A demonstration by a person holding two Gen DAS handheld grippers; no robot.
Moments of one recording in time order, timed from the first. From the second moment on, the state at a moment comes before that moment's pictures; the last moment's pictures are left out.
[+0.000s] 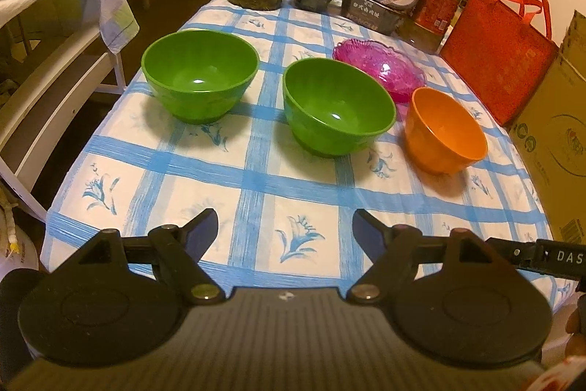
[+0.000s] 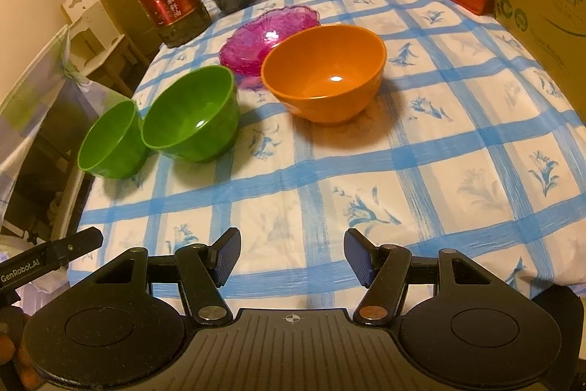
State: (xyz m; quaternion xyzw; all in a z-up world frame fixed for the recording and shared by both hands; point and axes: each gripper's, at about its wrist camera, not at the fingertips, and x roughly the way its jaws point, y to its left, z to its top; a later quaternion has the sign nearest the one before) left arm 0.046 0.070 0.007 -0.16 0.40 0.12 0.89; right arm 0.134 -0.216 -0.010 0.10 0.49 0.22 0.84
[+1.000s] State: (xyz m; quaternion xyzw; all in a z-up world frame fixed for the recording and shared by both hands) left arm 0.175 -0.019 -0.008 -0.21 0.39 0.05 0.90; right arm 0.235 -0.291 -0.010 0.16 0.44 0.16 0.87
